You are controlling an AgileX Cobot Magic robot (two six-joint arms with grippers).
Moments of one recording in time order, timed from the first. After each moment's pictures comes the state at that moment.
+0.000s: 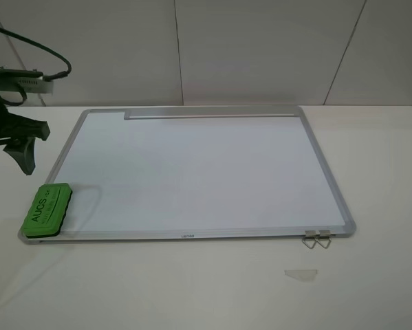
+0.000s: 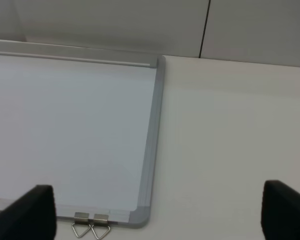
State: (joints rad) left arm -0.09 1.63 -1.08 0.12 1.05 -0.24; right arm 0.01 0.00 -0.53 0.00 1.05 -0.05
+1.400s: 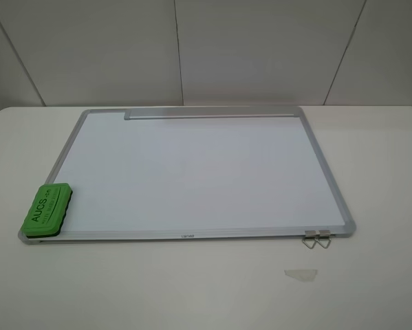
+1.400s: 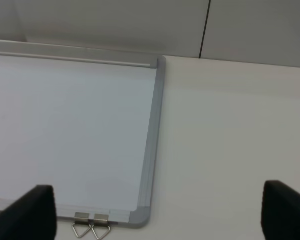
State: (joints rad) left arm 0.06 0.45 -0.57 -0.07 1.17 0.06; right arm 0.01 0.00 -0.53 0.00 1.05 -0.05
